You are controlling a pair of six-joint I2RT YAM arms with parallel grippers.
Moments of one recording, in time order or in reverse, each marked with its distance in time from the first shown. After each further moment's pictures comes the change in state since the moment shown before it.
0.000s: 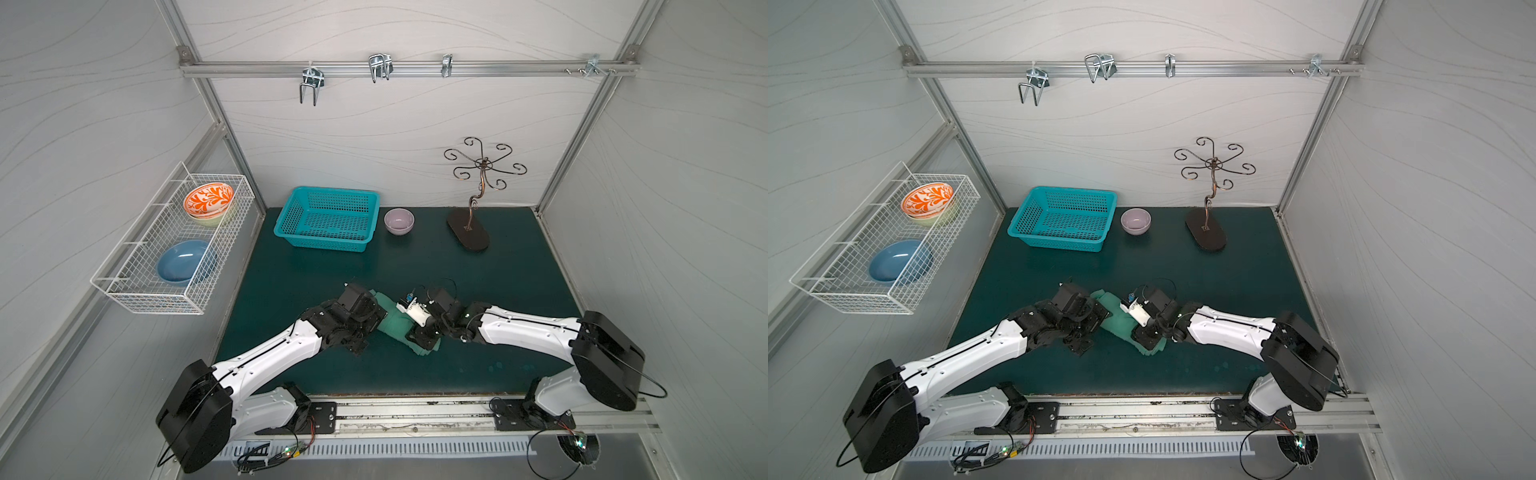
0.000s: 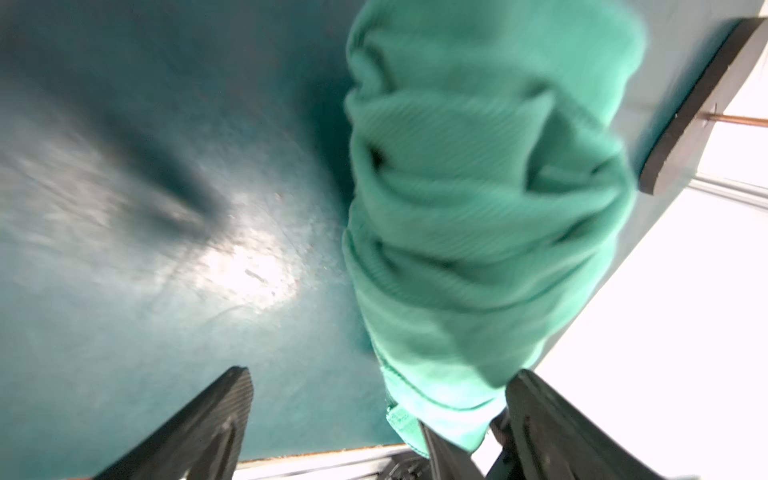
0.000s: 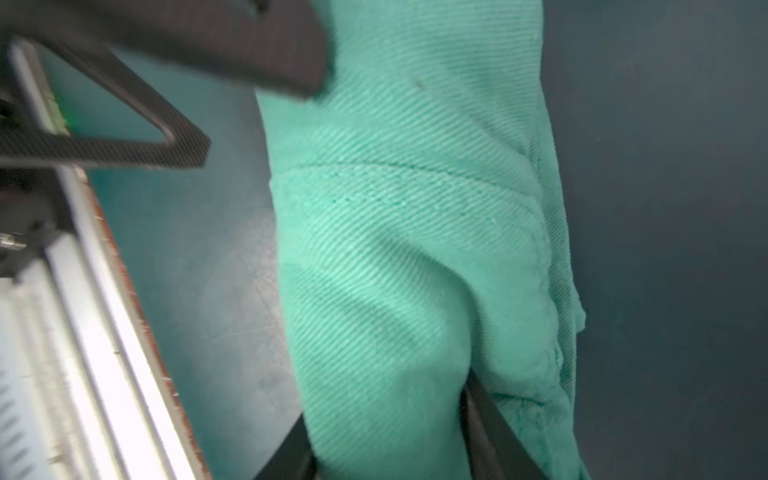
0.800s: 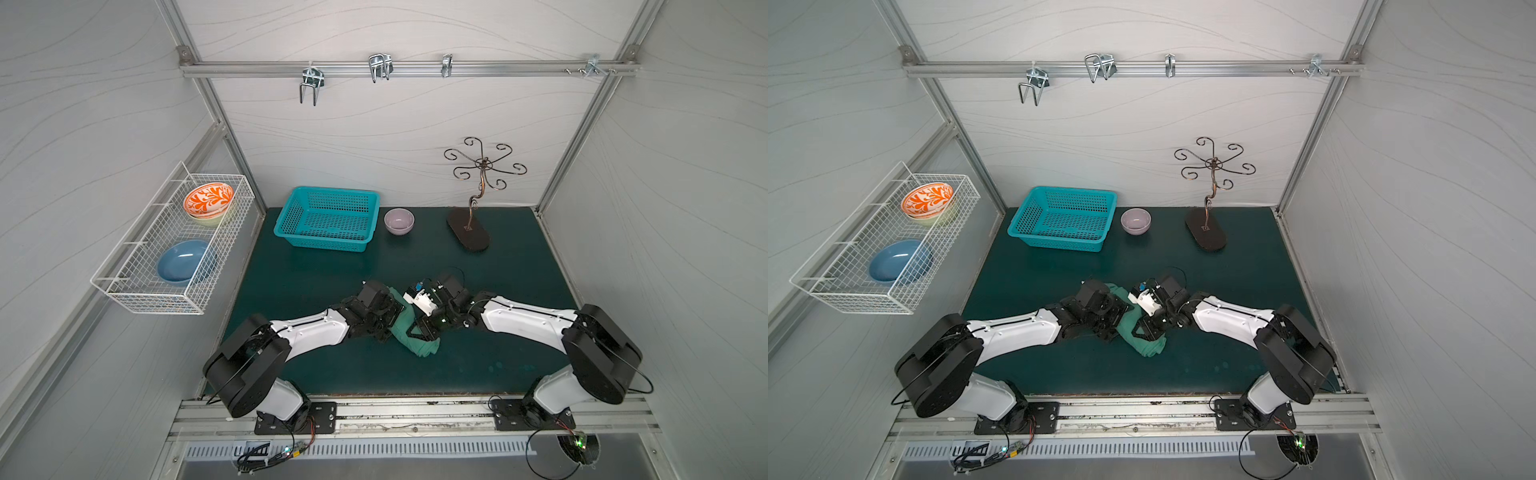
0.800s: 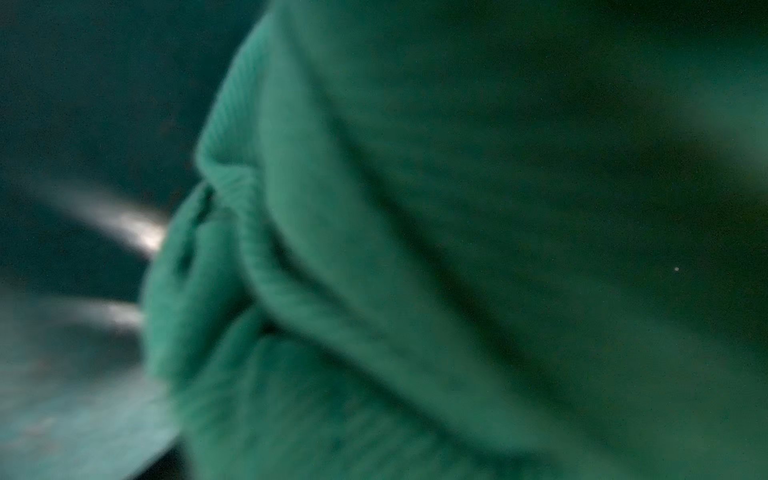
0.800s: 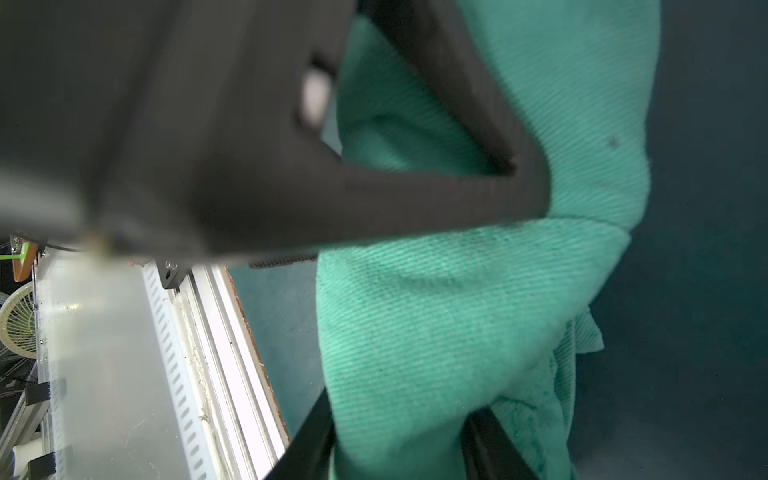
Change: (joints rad) left arm -0.021 0.327 -0.008 0.462 0.059 -0.080; right arm -0.114 0.039 0.009 0.005 -0.251 0.077
